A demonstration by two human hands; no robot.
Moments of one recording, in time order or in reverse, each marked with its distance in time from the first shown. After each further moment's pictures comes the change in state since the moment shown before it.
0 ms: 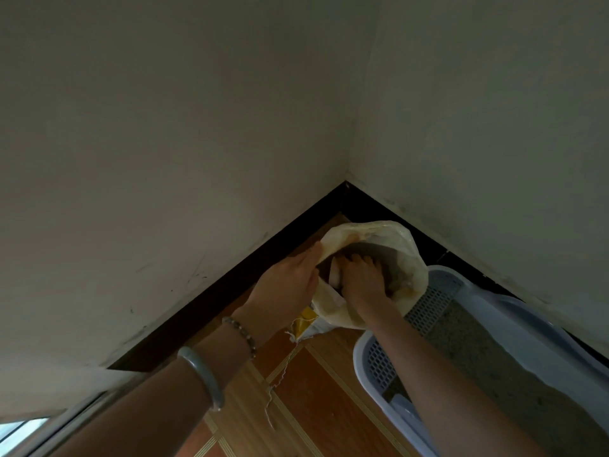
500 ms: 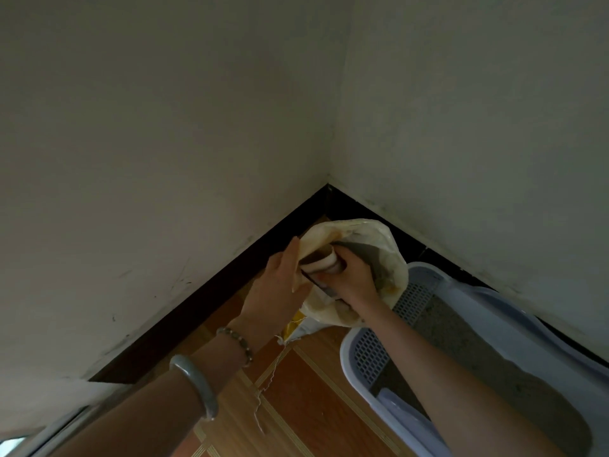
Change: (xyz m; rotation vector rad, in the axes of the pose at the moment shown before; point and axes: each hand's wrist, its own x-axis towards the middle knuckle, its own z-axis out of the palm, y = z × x) left_hand -0.004 0.017 0.005 -0.182 -0.160 -0.365; right_hand -0.021 0.007 -0.019 1.060 0.078 0.146
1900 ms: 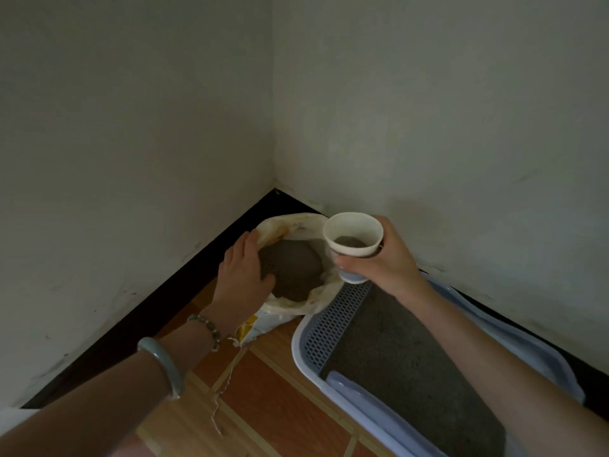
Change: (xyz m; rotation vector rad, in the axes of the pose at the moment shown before) left_hand 0.014 0.031 0.011 0.099 0.054 0.021; right_hand -0.064 -0.030 -0.139 0.076 0.158 -0.131
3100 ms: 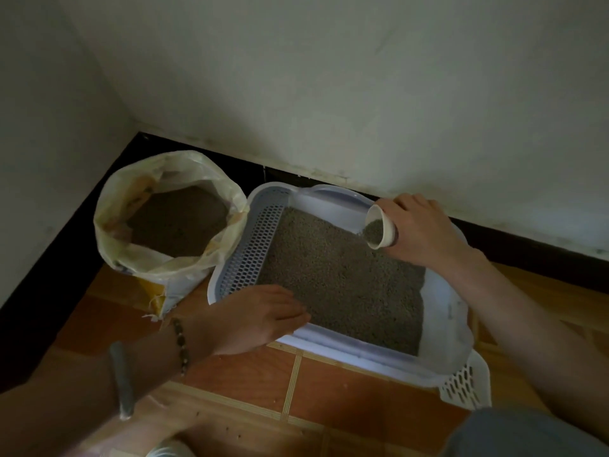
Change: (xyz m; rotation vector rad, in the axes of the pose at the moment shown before) left_hand -0.067 0.068 0.099 0.099 -0.367 1.539; right_hand -0.110 0.095 -0.146 -1.180 -0.084 0.134
